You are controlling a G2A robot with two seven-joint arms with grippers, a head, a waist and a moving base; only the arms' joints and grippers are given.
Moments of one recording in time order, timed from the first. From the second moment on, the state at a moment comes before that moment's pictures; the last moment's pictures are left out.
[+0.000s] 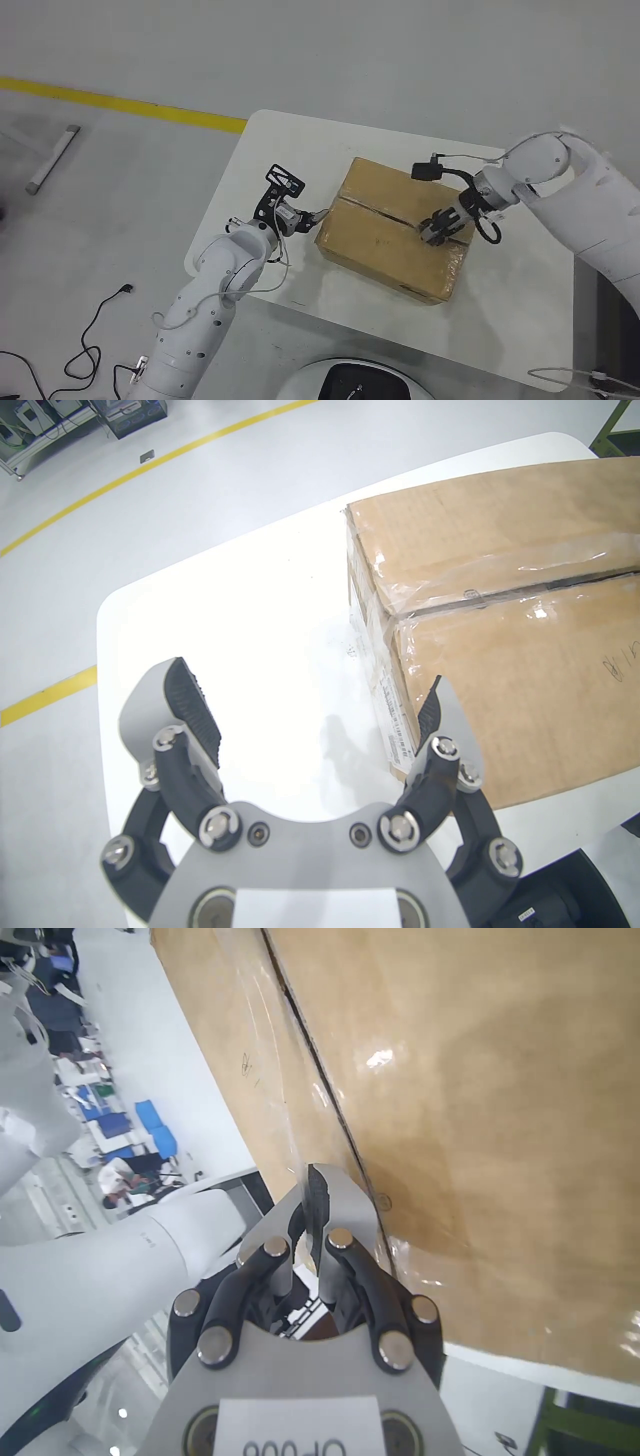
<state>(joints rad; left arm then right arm) 0.99 -1.35 -1.16 -1.57 1.34 -0.25 -0.48 -0.16 -0.81 0.47 -1.23 0.18 -0.14 1.54</state>
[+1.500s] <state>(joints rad) 1.00 -1.35 -1.16 -1.62 1.32 -0.27 -0.40 -0.13 -0.82 0.40 -1.32 -0.02 -0.10 1.54</state>
